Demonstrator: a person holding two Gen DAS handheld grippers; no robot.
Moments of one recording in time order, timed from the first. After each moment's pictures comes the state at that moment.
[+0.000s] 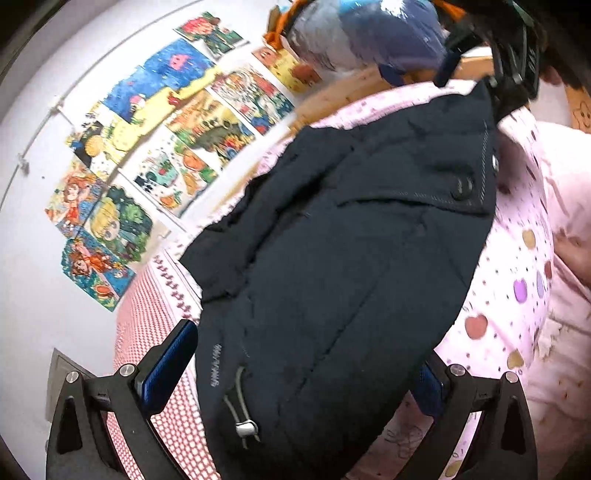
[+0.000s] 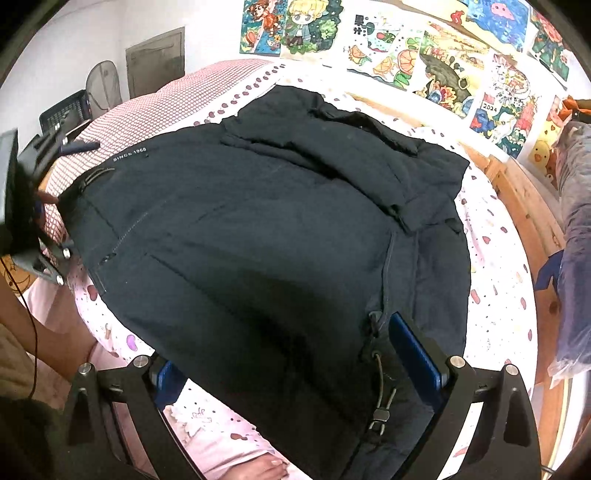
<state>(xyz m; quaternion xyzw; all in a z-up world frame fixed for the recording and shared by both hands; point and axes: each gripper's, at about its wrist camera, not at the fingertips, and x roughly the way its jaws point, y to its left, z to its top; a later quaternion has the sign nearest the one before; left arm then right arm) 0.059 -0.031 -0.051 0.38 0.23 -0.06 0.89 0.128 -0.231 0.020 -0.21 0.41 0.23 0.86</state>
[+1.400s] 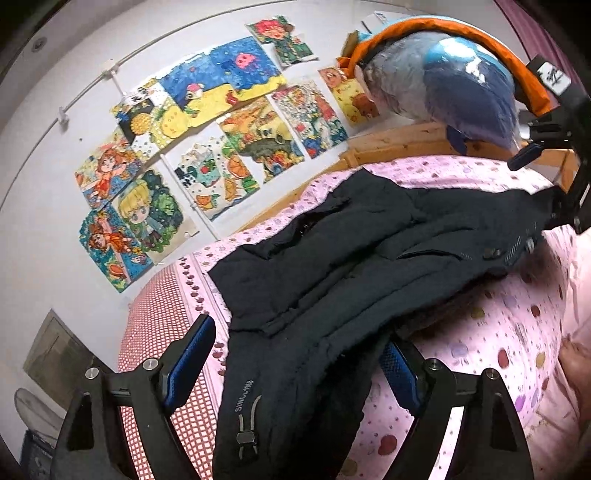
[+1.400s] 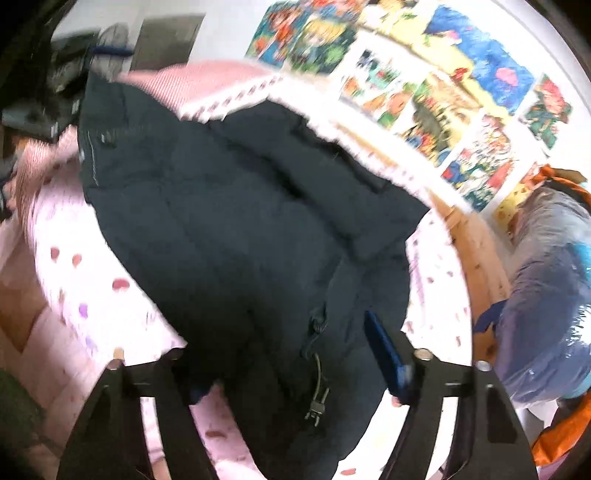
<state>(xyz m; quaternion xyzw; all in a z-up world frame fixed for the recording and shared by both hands) 0.095 -0.027 0.027 0.27 0.20 -0.01 0.94 0.106 -0.228 0.060 -0.30 0.31 0.18 0.88</state>
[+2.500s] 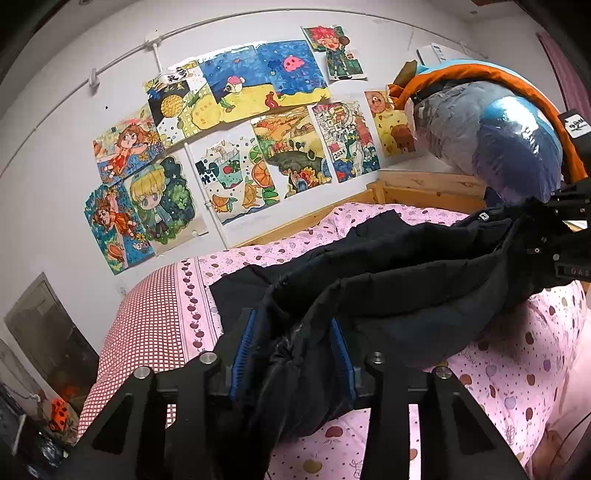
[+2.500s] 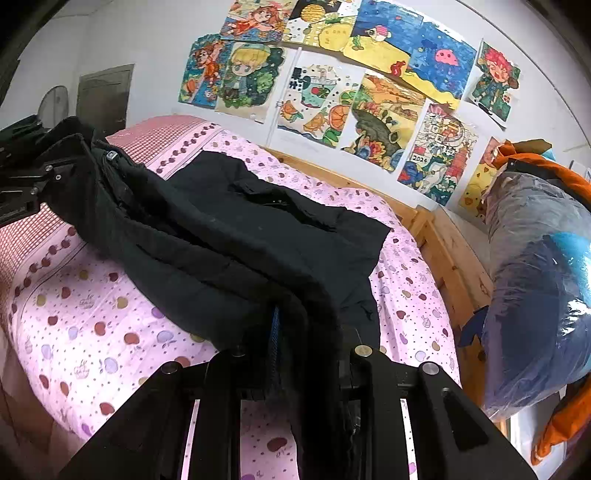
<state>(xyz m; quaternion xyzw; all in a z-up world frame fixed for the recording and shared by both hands) 0.154 -0.022 0.068 0.17 0.19 0.00 0.97 0.180 -0.208 0.094 -0.23 0.29 0.11 0.92</state>
